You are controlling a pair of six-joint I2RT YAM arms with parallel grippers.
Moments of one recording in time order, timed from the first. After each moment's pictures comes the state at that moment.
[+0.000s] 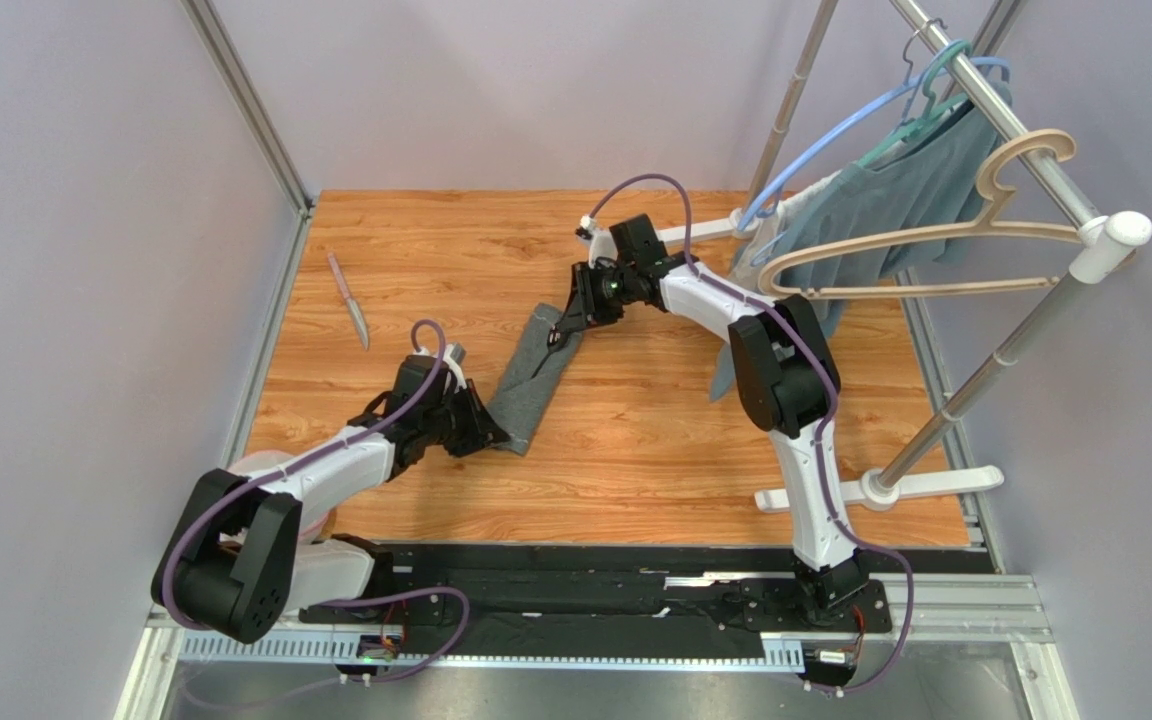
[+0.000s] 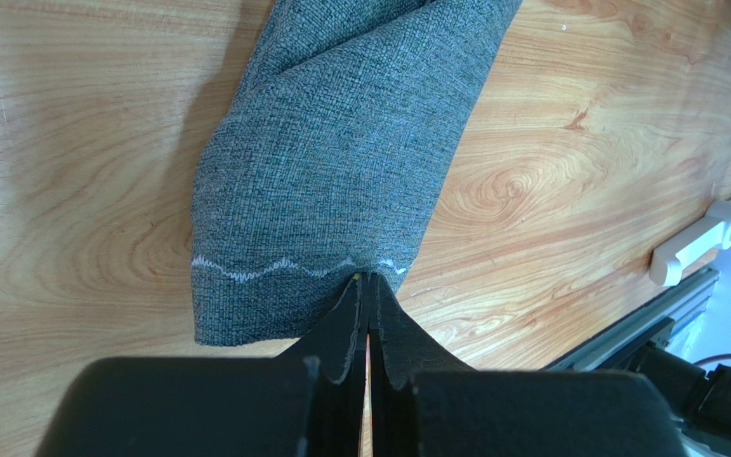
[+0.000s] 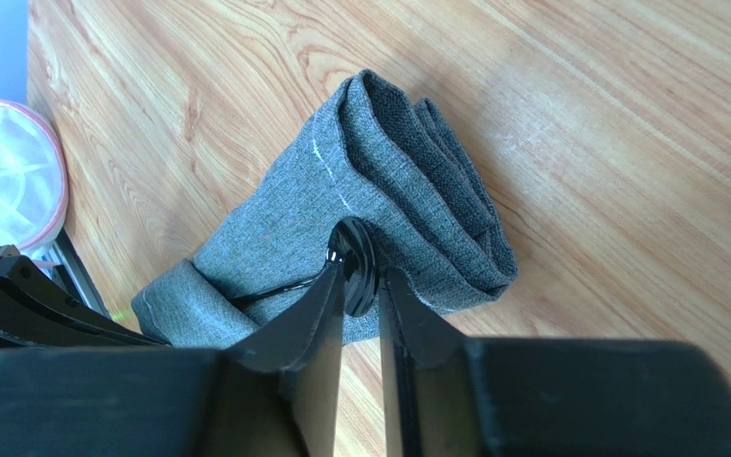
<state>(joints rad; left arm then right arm) -0.37 1.23 0.45 -0.03 0.30 -0.71 0.48 2.28 1.76 -0.31 -0.61 0.32</state>
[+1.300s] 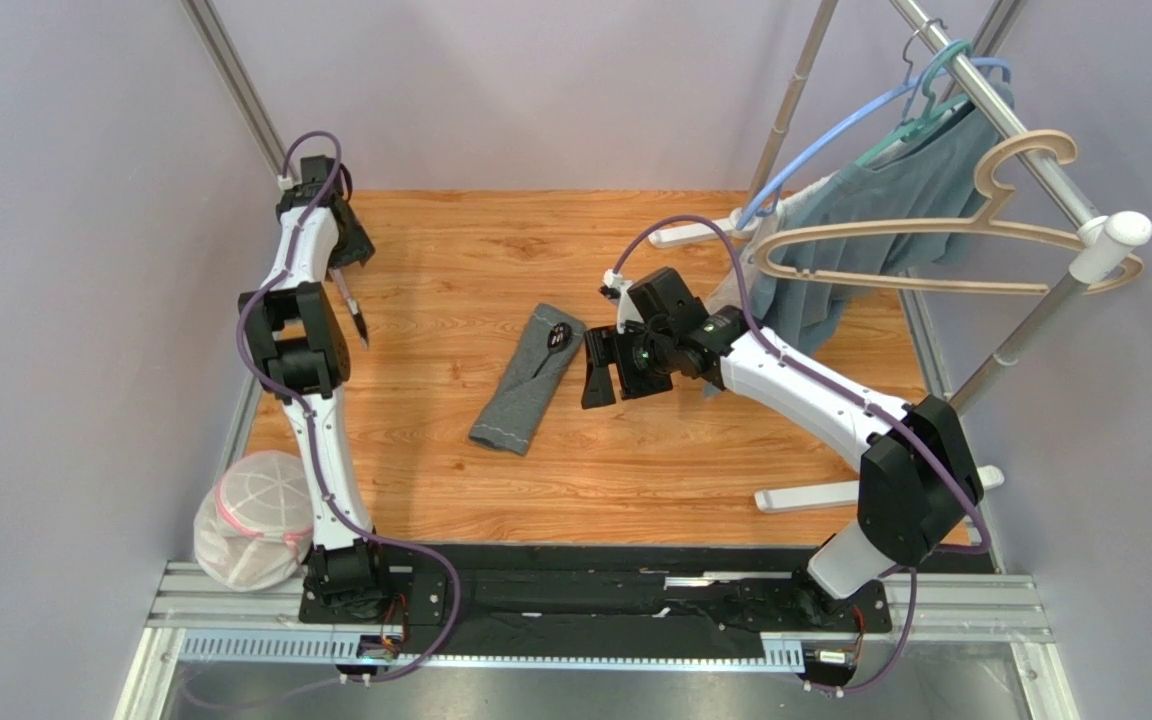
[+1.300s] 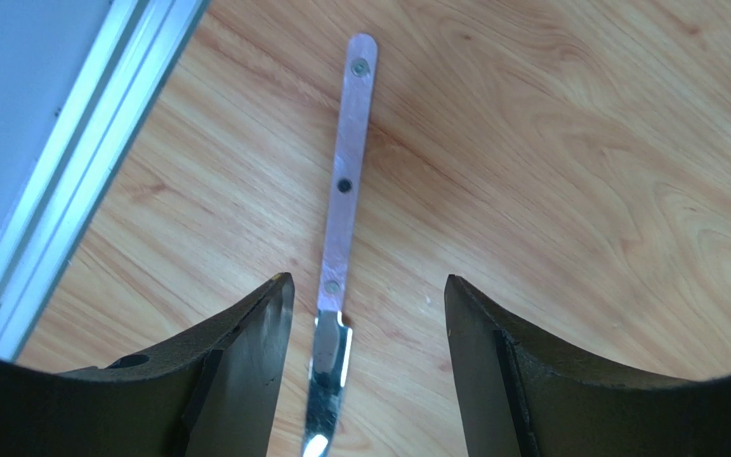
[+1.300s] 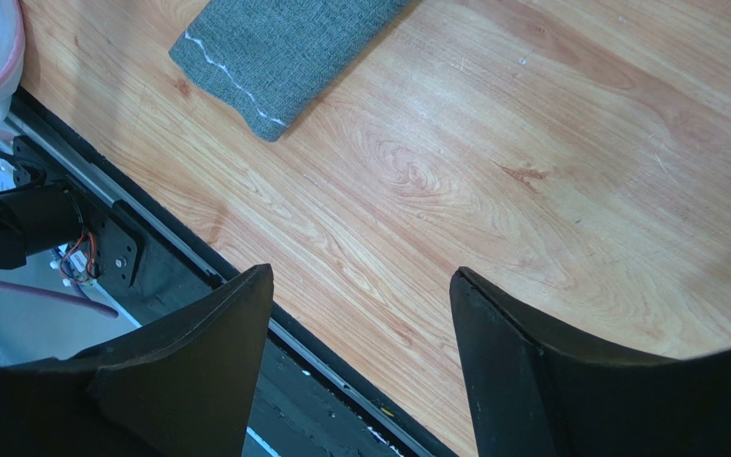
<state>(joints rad) 0.18 2.40 2.17 -0.78 -0.25 -0.39 0.68 1.57 1.22 -0.57 -0.30 0.39</state>
